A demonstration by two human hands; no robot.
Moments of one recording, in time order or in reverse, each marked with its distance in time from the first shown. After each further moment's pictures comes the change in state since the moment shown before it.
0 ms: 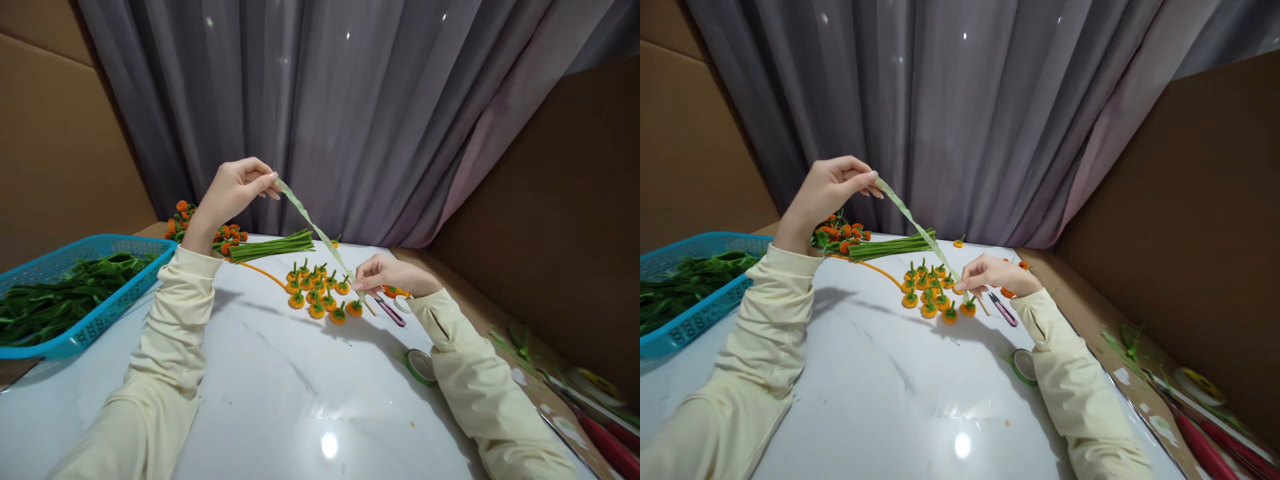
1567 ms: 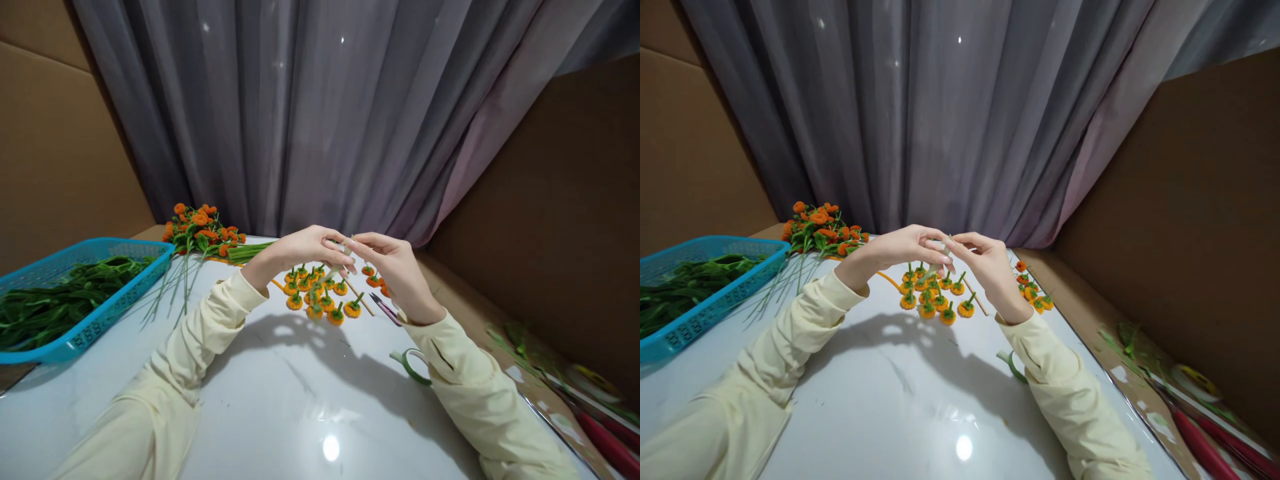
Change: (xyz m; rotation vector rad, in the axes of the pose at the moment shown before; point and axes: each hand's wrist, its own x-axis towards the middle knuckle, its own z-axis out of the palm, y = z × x) left_hand -0.027 0.032 0.091 -0.563 -0.791 -0.330; right_hand -0.005 -0.053 0.049 0.284 0.896 -0.301
